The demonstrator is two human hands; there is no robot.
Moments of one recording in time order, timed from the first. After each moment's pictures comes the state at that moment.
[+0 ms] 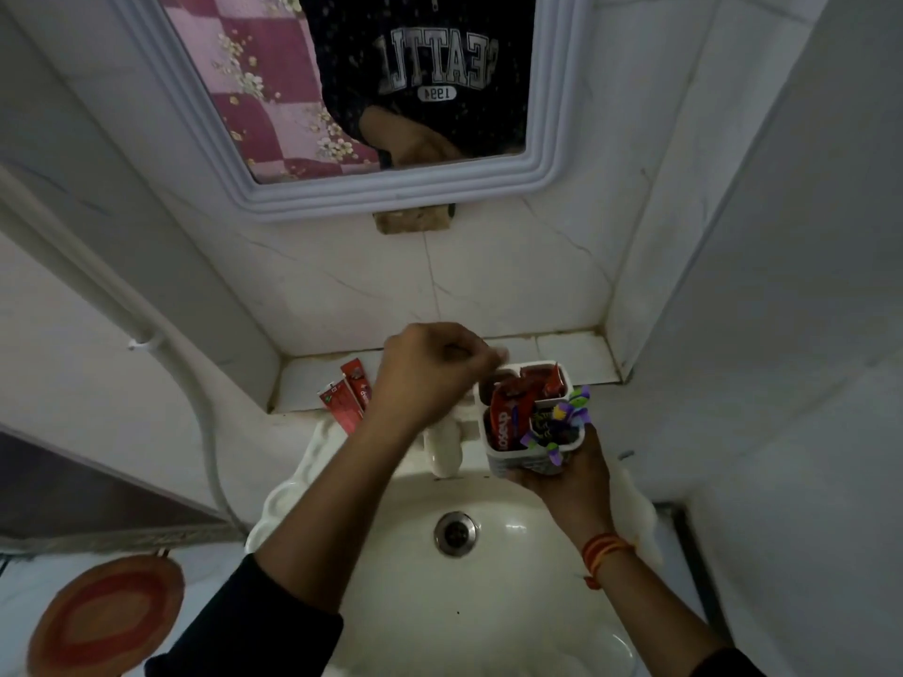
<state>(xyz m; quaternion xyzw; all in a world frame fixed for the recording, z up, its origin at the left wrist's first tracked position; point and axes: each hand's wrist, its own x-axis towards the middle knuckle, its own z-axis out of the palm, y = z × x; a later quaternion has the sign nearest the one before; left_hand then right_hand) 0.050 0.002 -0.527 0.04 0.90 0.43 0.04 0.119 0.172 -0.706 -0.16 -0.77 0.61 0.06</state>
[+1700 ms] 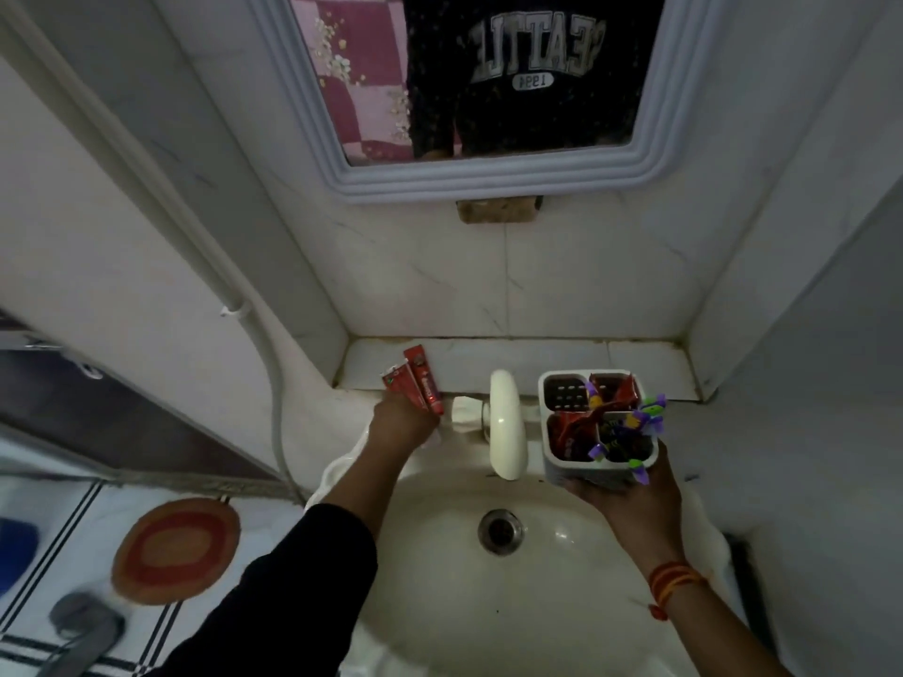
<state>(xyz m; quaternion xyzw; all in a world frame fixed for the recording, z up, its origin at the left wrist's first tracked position) 0.005 -0.122 -0.700 -0.22 0.93 0.26 0.16 0.115 0.178 -0.721 -0.16 -0.78 0.60 0.03</state>
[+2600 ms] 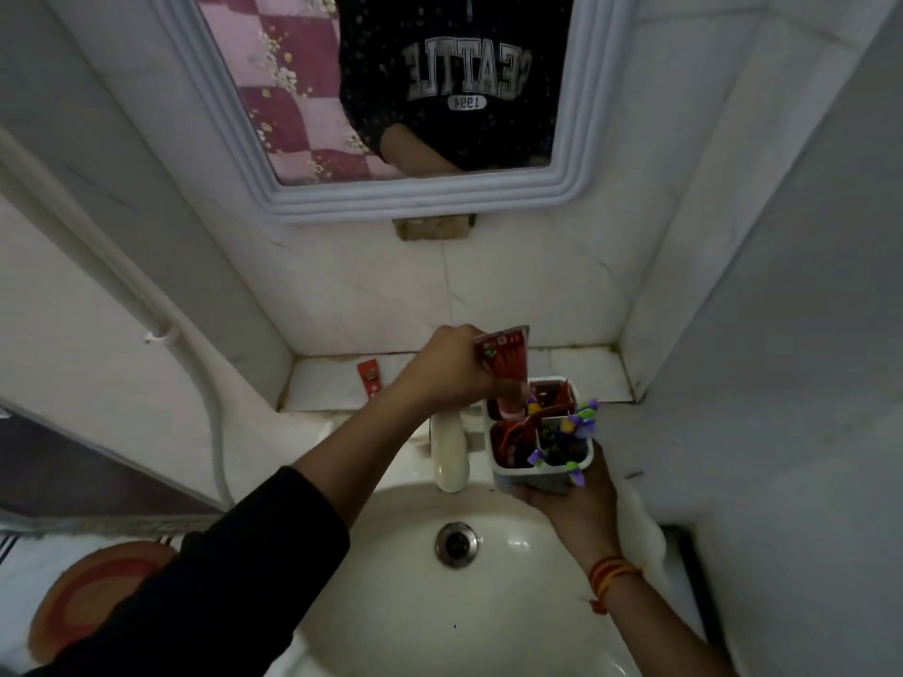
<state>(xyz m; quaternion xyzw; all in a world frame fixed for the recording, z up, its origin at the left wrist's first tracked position) -0.003 0.008 -0.547 0.13 0.93 0.30 0.14 0.112 0.178 -0.715 -0.16 -0.73 0.66 0.04</state>
